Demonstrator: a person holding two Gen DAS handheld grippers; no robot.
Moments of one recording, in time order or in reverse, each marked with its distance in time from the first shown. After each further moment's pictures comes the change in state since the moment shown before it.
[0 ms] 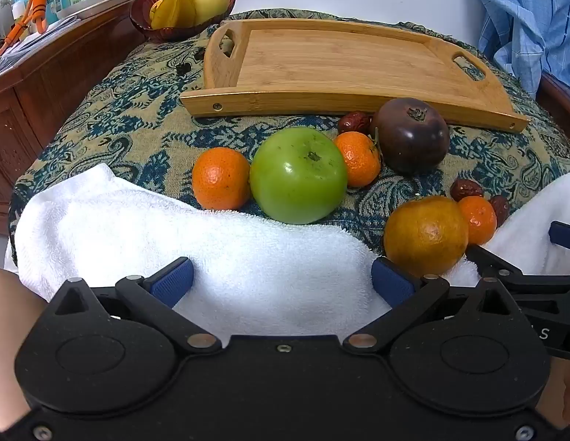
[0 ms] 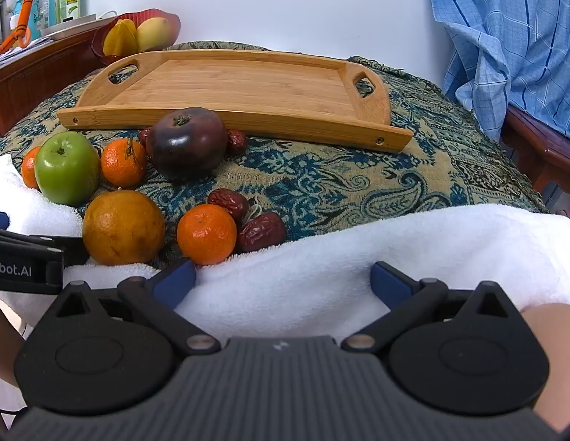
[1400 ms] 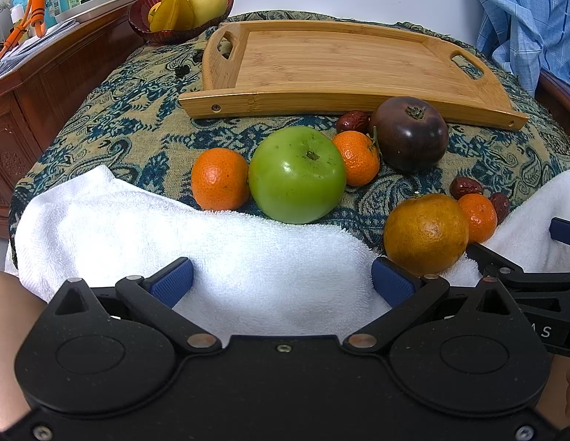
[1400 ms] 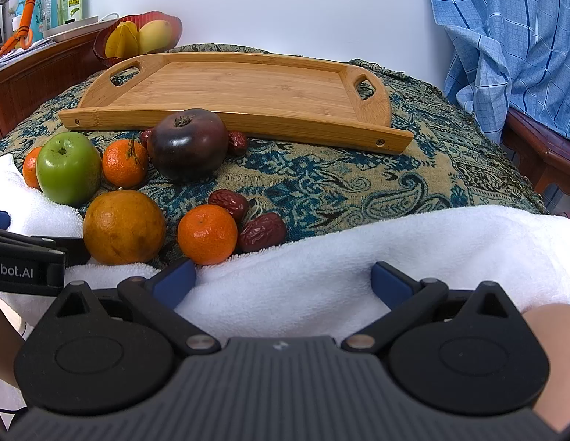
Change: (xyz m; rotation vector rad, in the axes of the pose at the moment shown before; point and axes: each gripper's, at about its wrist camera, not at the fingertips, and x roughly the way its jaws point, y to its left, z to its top) left arm 0.001 0.000 0.001 0.001 -0.004 -0.001; right arm -0.001 0.000 -0.001 -0.004 -0.012 0.003
